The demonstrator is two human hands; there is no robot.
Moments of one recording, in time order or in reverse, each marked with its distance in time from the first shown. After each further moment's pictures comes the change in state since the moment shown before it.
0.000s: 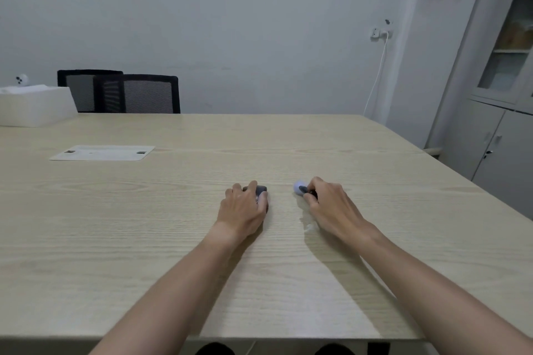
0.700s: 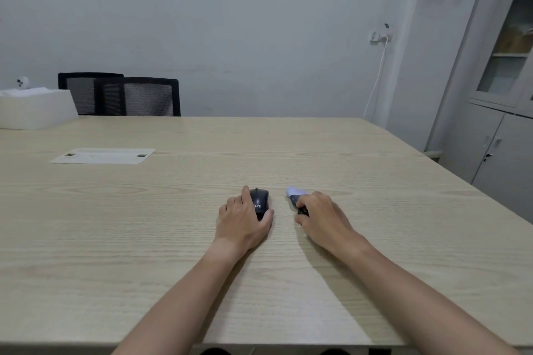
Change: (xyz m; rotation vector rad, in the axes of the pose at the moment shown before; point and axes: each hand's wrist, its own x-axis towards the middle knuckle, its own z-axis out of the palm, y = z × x) left_hand -0.014 -0.002 0.008 0.071 0.105 -0.008; right_hand -0.002 -0.003 0.024 -0.154 -0.053 -0.060
